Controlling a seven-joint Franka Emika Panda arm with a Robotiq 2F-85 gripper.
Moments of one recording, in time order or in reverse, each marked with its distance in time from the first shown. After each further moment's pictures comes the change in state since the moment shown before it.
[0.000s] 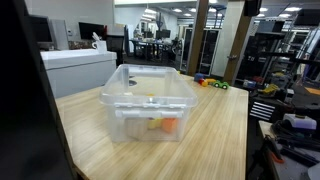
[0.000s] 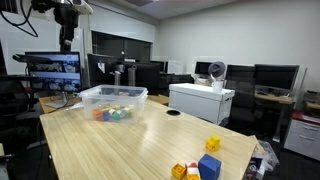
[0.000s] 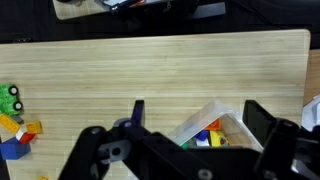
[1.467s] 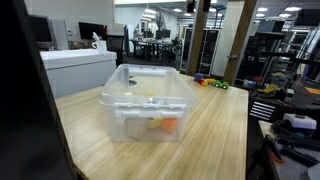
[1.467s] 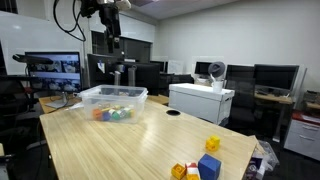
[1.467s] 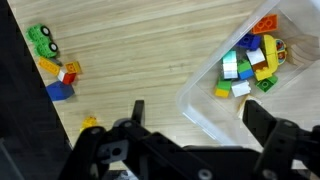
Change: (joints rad) arm -0.060 0.295 -0.129 0.276 -0.174 0.193 0.006
